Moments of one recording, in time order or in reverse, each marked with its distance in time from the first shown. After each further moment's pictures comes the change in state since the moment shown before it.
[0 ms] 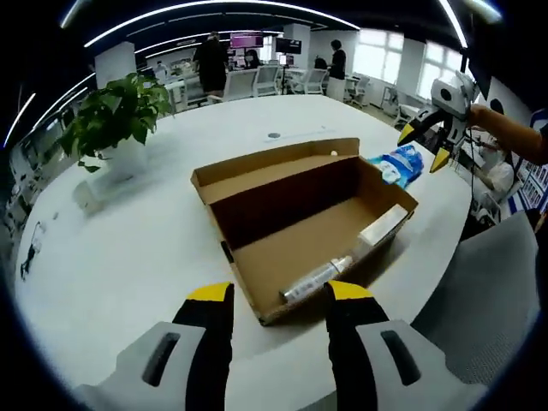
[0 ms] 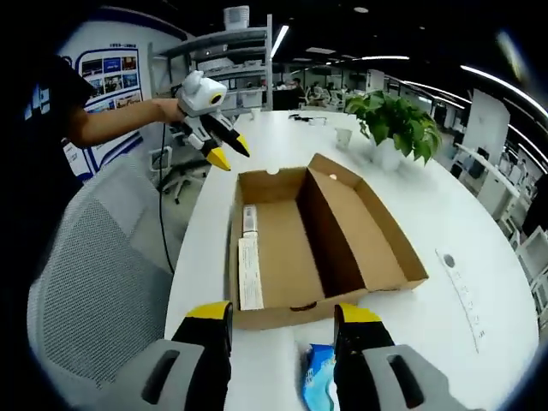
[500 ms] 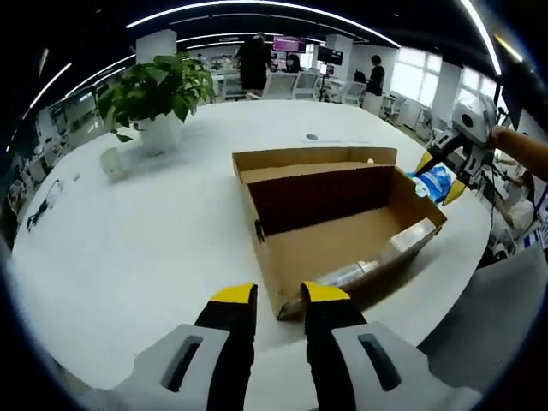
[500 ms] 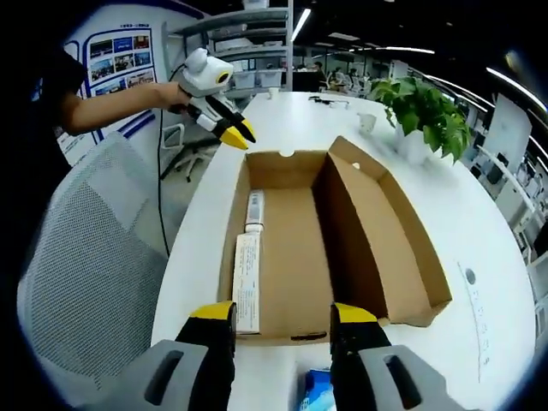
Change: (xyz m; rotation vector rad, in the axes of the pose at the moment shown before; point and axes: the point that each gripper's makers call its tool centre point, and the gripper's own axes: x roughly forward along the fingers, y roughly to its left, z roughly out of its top) left arm 0.007 0.024 -0.020 -0.175 -0.034 0.118; right arm 0.054 0.004 0.001 -0.069 0.101 0.072
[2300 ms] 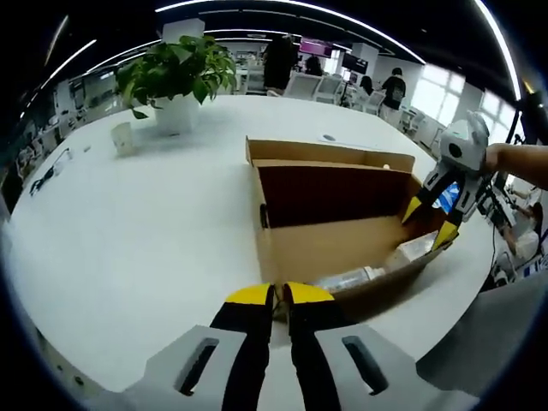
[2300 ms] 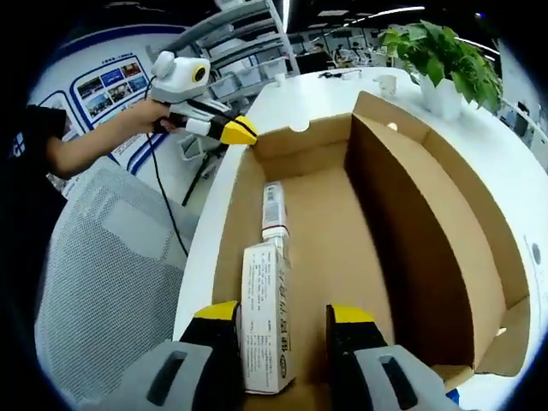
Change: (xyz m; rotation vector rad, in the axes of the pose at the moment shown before) left arm 0.010 0.000 -0.010 -0.116 -0.020 0.038; right arm 0.071 0.024 0.005 0.132 0.057 0.221
